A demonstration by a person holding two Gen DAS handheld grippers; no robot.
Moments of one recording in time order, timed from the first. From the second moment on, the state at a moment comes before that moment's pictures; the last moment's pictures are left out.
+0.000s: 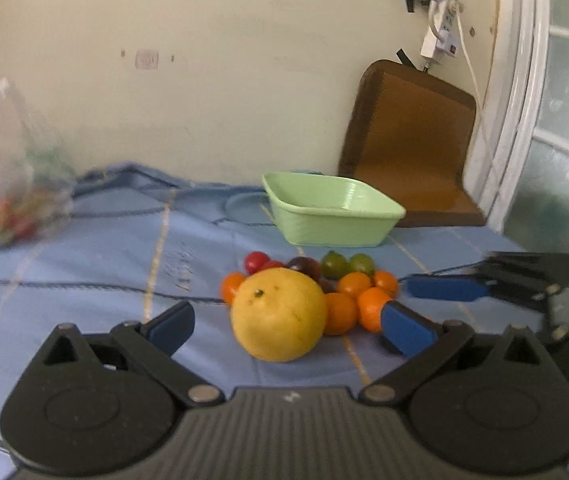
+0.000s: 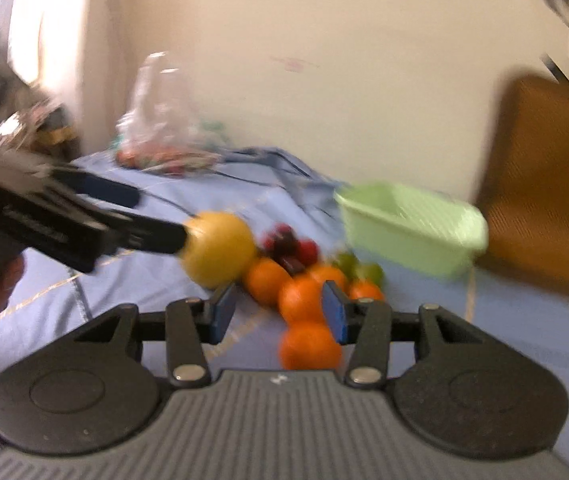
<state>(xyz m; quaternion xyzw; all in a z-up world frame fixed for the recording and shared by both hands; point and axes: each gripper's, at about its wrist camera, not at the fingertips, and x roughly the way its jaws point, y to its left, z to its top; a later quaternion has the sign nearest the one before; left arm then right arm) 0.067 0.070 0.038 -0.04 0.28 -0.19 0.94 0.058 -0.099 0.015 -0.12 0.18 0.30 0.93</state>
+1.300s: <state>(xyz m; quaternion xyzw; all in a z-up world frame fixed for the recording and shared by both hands) 0.306 -0.049 0.026 -0.14 0.37 -0.26 0.88 0.236 -0.180 0.016 0.00 0.19 0.20 0.96</state>
